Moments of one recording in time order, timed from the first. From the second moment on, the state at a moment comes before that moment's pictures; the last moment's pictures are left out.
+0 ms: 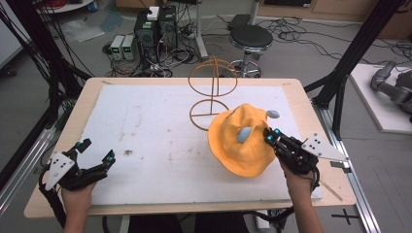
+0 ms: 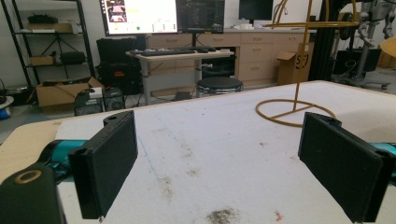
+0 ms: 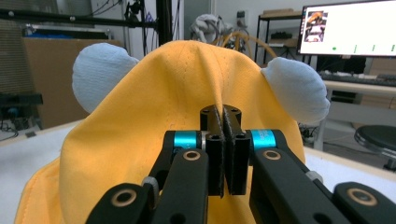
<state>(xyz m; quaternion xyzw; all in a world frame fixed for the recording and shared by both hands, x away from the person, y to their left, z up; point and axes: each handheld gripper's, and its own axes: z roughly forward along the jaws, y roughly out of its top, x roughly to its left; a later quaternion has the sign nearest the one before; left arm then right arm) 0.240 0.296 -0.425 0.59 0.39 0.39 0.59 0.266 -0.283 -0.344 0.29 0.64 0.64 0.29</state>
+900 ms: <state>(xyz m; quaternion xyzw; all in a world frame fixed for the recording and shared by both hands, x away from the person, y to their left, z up) 0.243 0.293 -0.426 0.59 0.38 0.38 0.59 0.319 -0.260 -0.238 0.31 0.61 0.62 0.38</state>
